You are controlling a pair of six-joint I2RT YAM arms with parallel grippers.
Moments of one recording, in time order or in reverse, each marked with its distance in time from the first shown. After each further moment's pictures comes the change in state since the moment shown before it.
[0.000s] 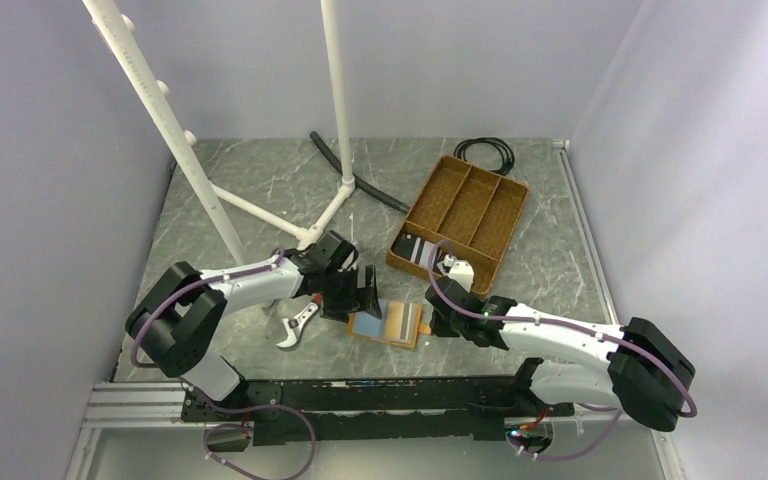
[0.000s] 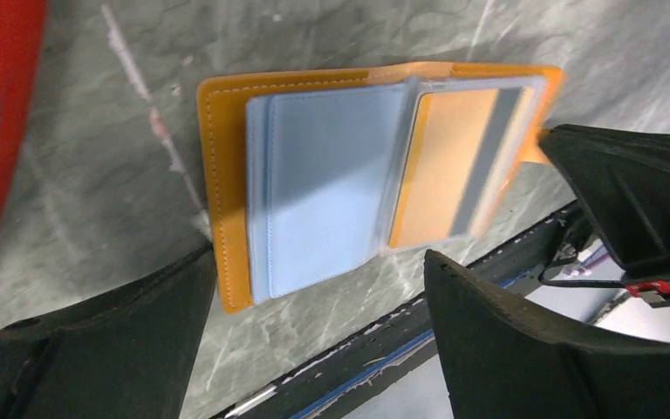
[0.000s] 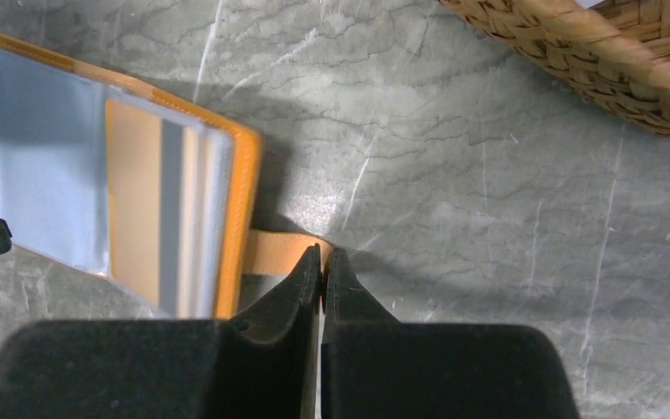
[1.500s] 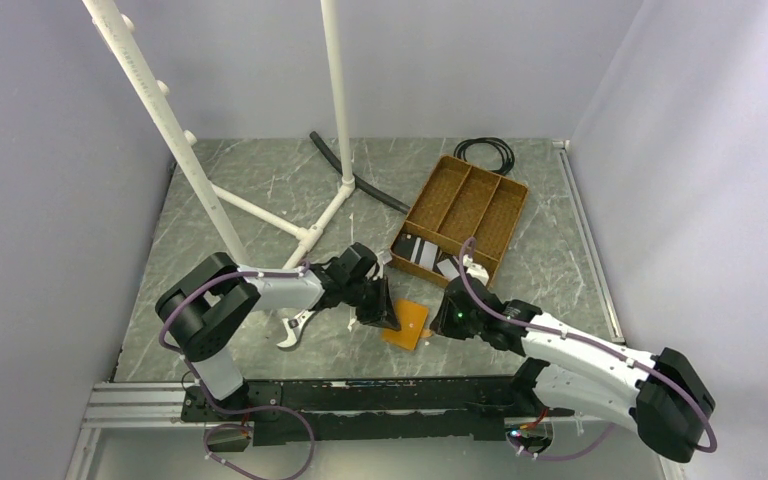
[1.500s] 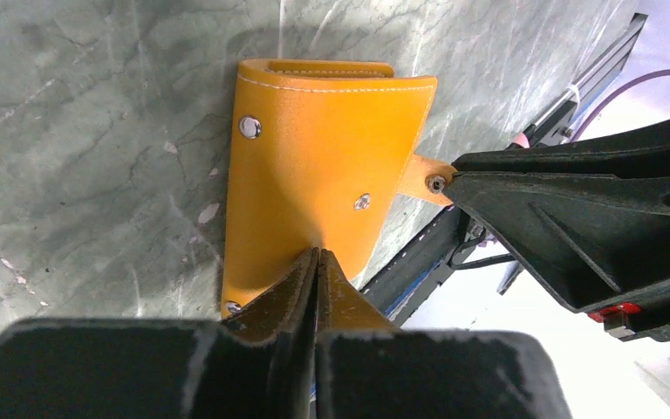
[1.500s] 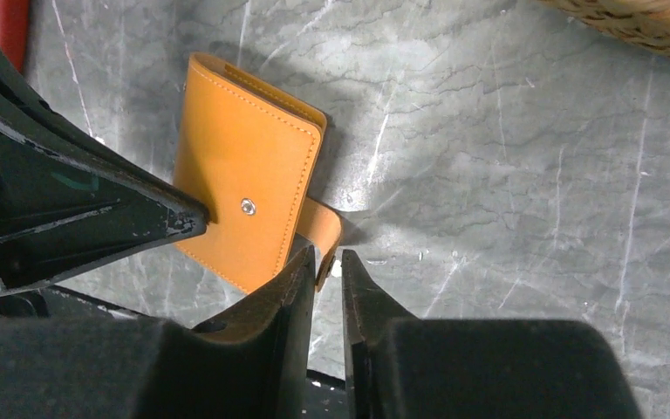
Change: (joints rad) left arm -0.127 0.140 -0.039 0.413 0.159 -0.195; right arm -0.087 -0.193 -0.044 -0.060 -0.156 0.083
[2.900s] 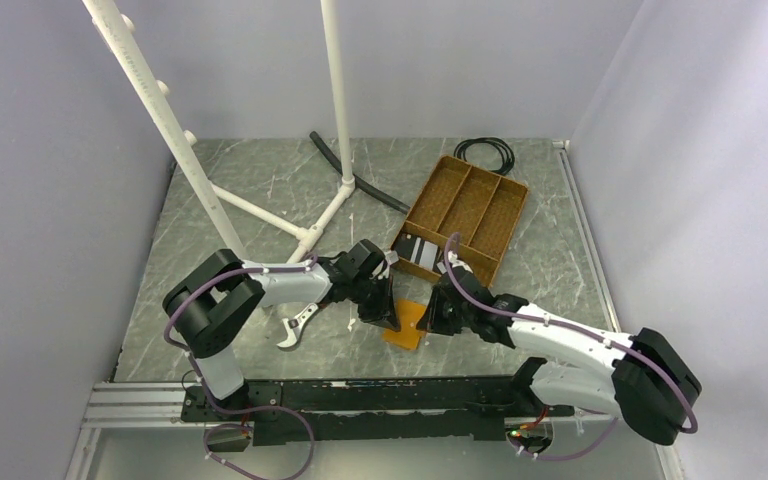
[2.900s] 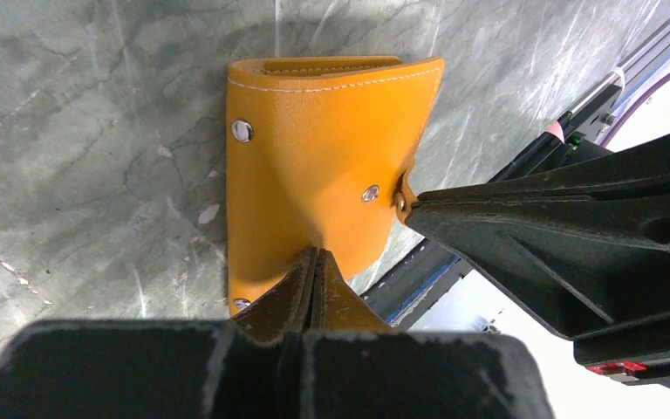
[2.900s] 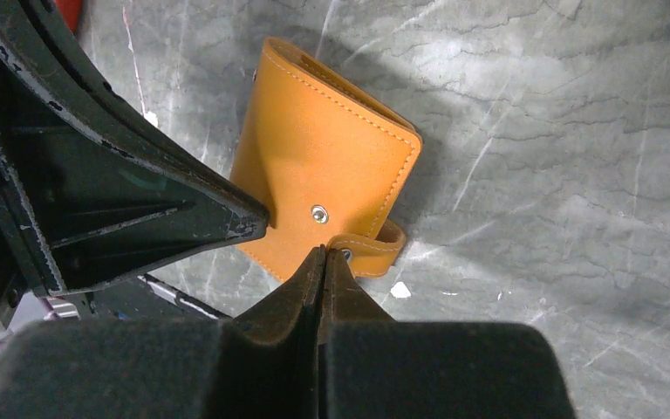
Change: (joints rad) left arm -0.016 0.038 0.101 -0.167 -0.019 0.086; right arm -0.029 0.141 0.013 0.168 -0.173 -0.050
